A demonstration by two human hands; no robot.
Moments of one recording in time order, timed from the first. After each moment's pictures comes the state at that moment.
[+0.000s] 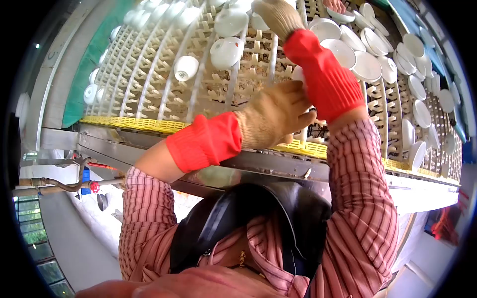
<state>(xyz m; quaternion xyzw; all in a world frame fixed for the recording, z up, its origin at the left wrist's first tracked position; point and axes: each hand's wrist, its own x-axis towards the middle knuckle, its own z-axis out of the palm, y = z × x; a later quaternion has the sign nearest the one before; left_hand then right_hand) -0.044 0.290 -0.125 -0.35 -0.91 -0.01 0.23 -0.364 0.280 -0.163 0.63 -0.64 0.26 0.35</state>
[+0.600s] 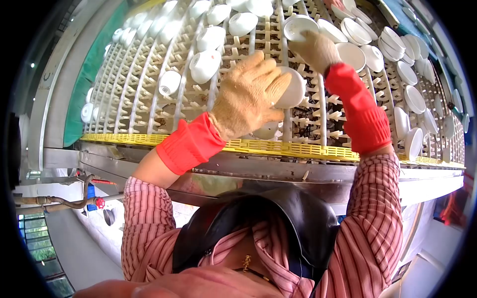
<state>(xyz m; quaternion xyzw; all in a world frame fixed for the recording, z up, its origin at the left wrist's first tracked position) -0.066 0.289 -0.114 -0.26 -0.91 -0.03 0.31 -0.294 0.449 -0.139 0.28 -0.92 0.28 0.01</state>
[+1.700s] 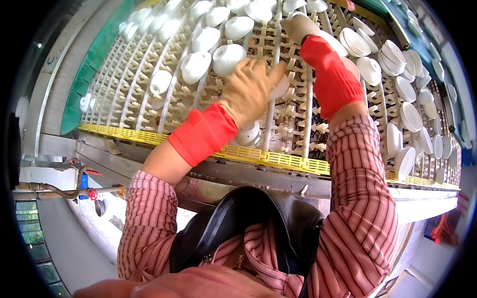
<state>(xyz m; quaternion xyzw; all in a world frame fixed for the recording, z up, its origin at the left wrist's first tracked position) -0.121 0.313 -0.163 -0.08 -0.95 0.15 0.25 -0.418 0.389 -0.146 0.37 -0.92 0.12 0.08</state>
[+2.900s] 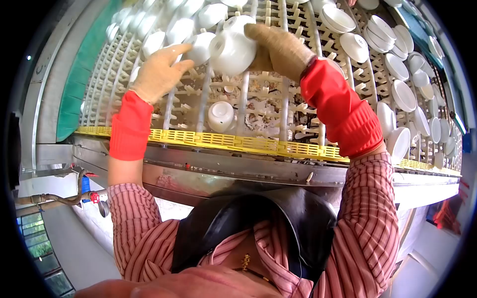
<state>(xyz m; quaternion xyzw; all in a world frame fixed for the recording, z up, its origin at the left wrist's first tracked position) -0.071 0.223 -0.096 0.07 -0.98 -0.16 0.12 -0.249 0.495 -0.098 0.25 -0.66 0.62 -0.35</state>
